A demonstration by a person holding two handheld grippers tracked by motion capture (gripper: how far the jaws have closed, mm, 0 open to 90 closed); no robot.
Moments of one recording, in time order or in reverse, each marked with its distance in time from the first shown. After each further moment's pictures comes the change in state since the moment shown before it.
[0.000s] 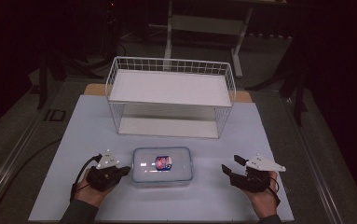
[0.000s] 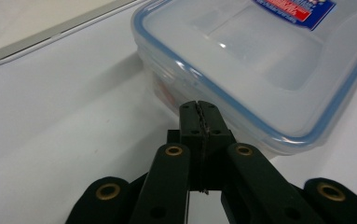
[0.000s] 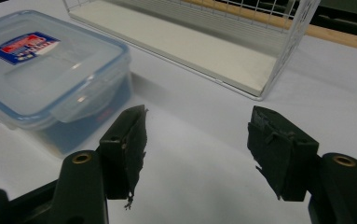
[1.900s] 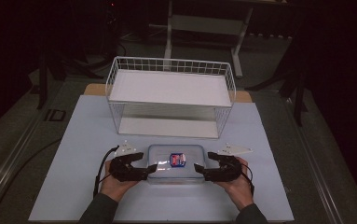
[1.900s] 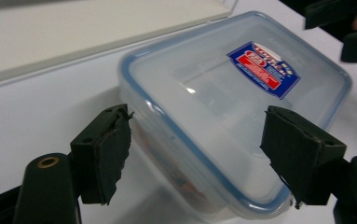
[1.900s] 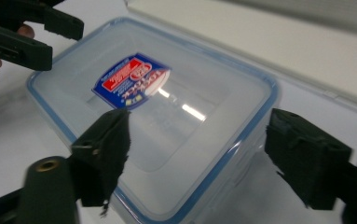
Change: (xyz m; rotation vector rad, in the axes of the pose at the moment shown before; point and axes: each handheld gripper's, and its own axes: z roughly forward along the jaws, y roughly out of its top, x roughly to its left) left arm -0.016 0.035 0.035 -0.138 -0.129 -0.150; right arm 0.034 0.031 0.061 0.113 0.226 0.069
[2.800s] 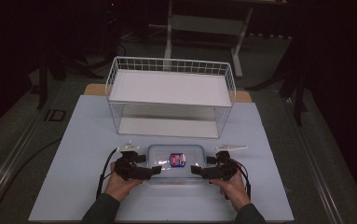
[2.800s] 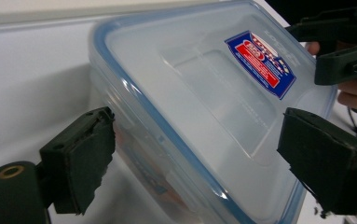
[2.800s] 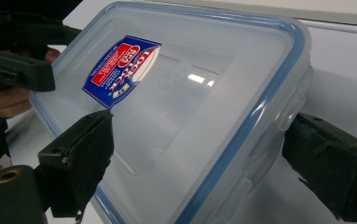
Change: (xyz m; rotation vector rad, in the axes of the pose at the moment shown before) left arm 0.011 -0.005 0.022 0.048 -0.129 -0.131; right arm -0.020 -0.013 0.026 0.063 0.135 0.224
